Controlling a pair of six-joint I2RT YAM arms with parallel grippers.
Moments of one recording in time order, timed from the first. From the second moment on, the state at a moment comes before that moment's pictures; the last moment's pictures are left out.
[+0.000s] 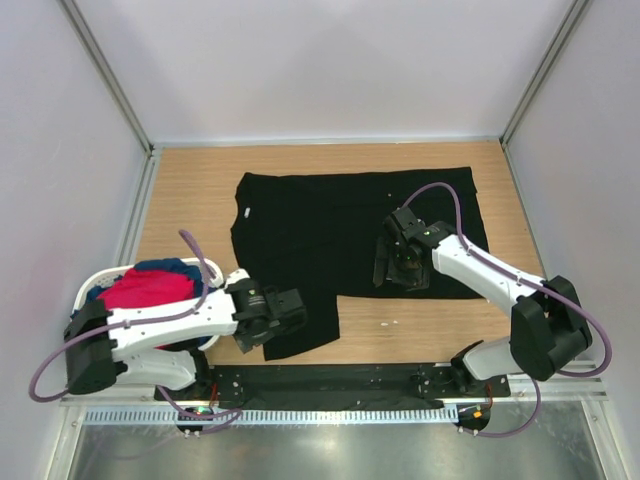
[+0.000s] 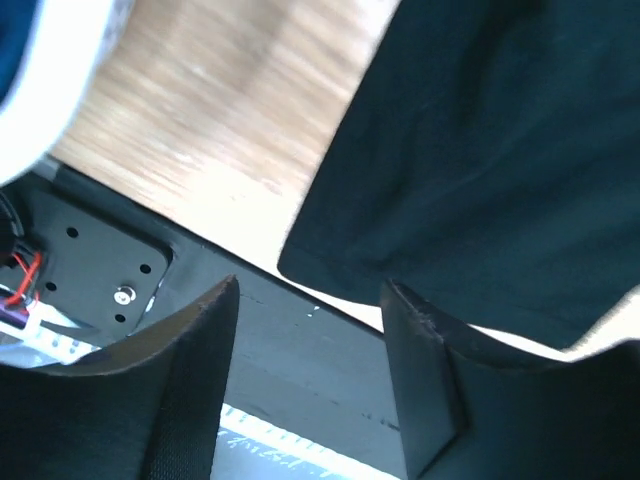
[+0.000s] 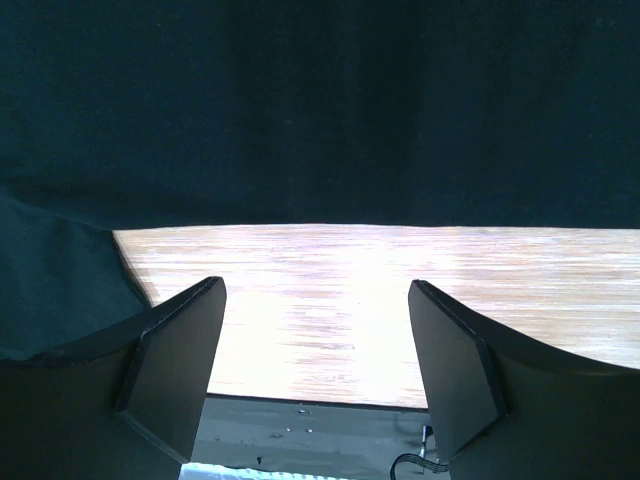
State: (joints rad) left arm -1.19 1.27 0.87 -1.25 -0.40 -1.79; right arm 0.54 1.40 0.95 -0.80 0.05 0.65
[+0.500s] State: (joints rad) left arm -0.90 1.11 0.75 -1.01 -0.50 -1.55; right arm 0.40 1.42 1.01 -0.83 0.15 0.60
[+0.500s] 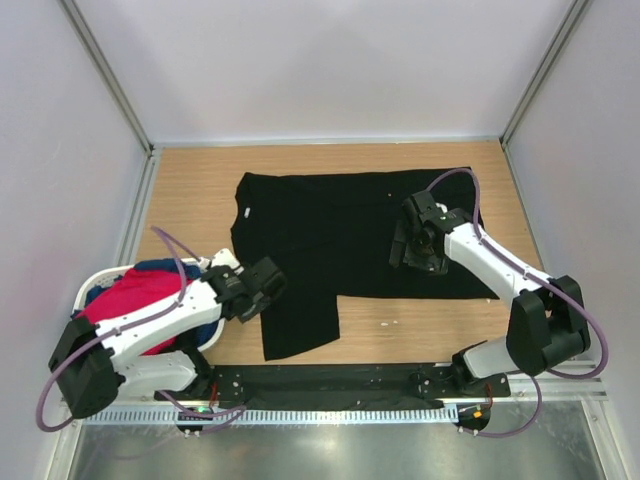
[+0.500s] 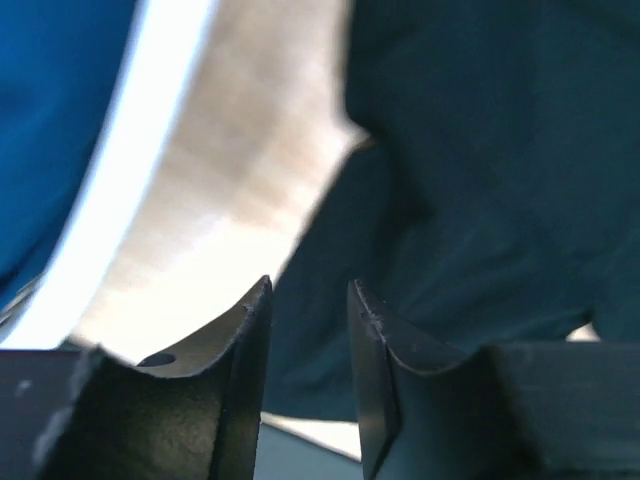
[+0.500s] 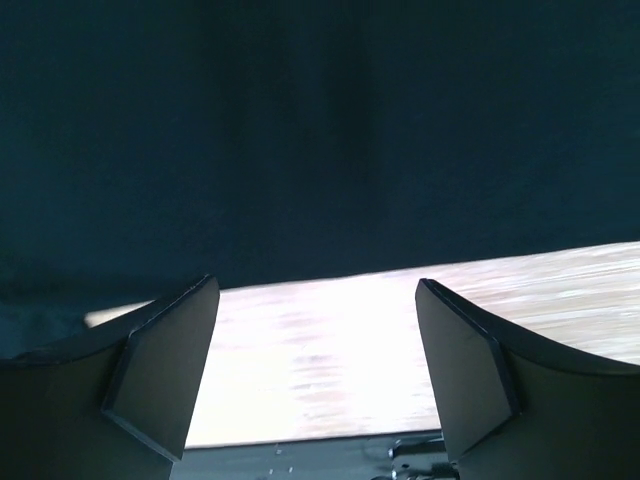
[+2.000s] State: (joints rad) left arm -0.24 2.46 2.17 -0.82 -0.20 -0.92; right arm 0.02 2.44 2.10 -0.65 0.13 0.44
